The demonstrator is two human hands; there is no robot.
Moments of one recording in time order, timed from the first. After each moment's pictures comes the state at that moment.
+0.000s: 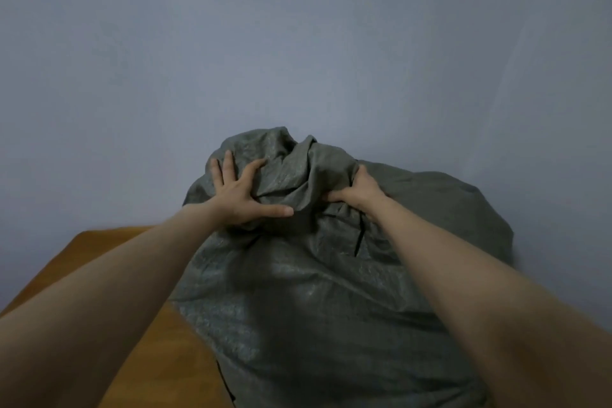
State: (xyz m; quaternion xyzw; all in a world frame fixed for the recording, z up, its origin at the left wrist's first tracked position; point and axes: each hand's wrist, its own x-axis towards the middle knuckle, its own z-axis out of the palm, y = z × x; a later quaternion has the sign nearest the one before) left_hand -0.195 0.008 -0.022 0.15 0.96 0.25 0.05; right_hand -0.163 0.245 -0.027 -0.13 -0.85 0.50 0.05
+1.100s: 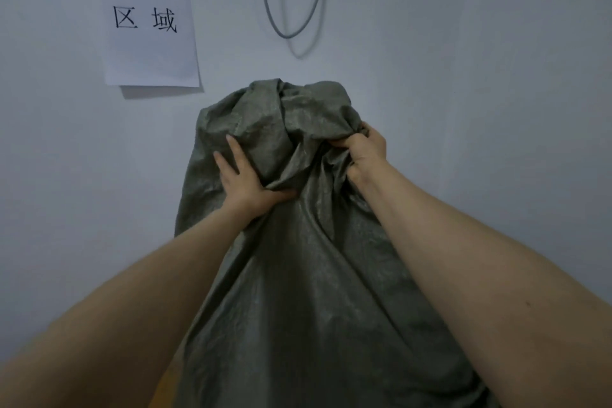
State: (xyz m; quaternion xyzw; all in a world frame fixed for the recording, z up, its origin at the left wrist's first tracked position) left_hand -0.184 0.082 0.119 0.15 0.86 0.47 -0.16; right_hand -0.147 0.258 0.171 -0.02 -0.50 0.80 0.33
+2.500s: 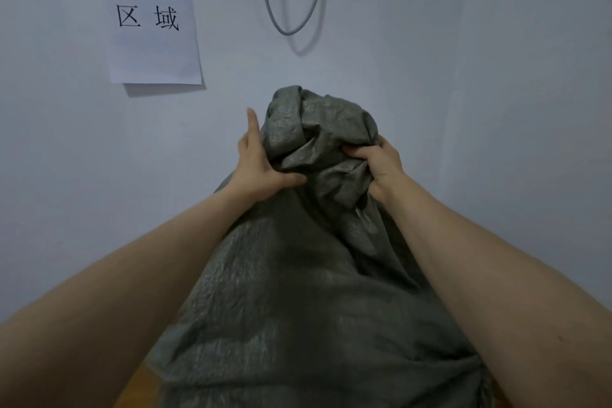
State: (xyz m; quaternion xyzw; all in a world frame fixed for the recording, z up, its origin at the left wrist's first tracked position) left_hand -0.166 0.081 0.143 0.28 0.80 0.50 -0.16; right_hand -0.113 0.276 0.151 -0.05 -0.55 0.79 0.27
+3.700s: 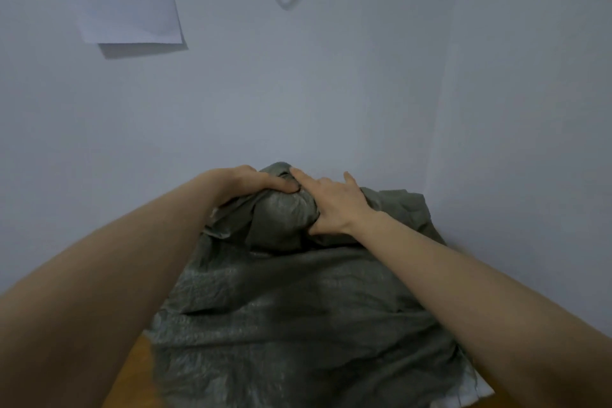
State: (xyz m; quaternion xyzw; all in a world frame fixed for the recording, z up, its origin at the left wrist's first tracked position) left_hand -0.145 0.080 0.110 0.09 0.93 0.32 0.18; right_hand -0.086 0.250 0.052 0.06 -0.99 -0.01 0.13
